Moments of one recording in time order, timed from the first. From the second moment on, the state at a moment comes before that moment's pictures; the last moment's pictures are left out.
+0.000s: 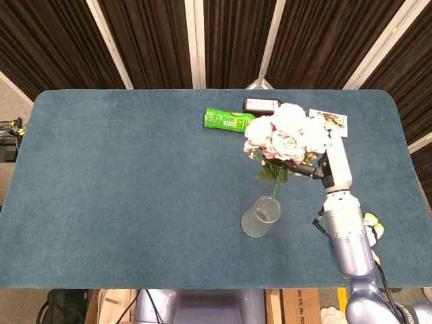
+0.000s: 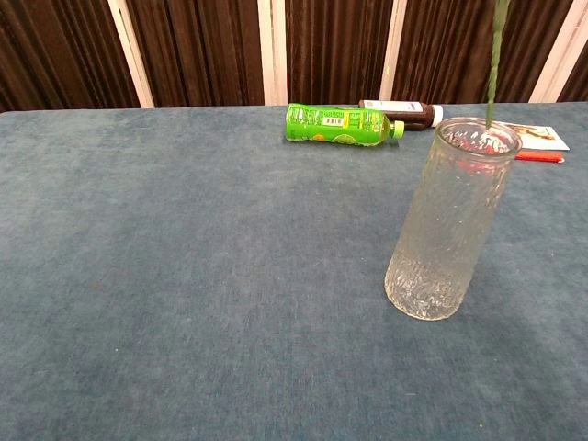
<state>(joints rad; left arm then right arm) 0.05 -1.06 -0.14 -1.71 1.38 1.68 0.07 0.62 -1.10 0.59 -2.25 -0.75 1.35 0.22</state>
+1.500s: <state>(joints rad) 0.04 -1.07 -0.13 -1.72 1.39 1.66 0.10 0.41 -1.19 0.29 -2.03 -1.23 1.19 0.54</state>
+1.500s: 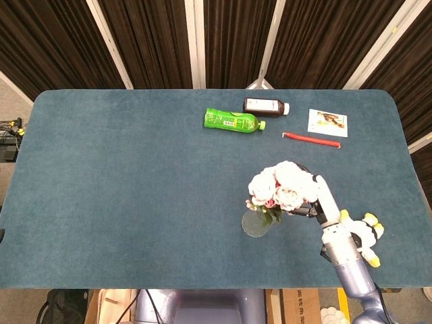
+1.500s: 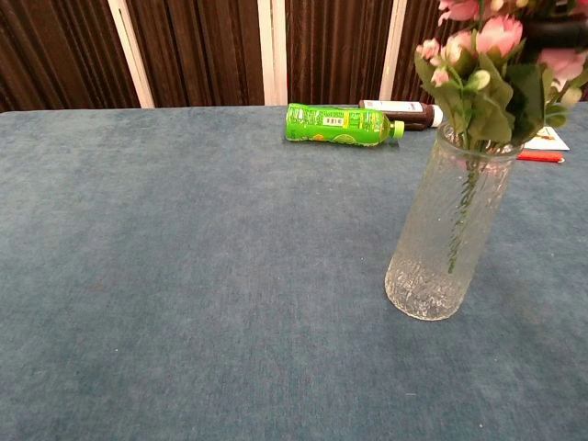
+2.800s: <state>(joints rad) 0.04 -1.07 -0.13 -1.73 1.40 1.66 0.09 0.23 -0.75 0.18 -1.81 -1.43 1.28 0.79</state>
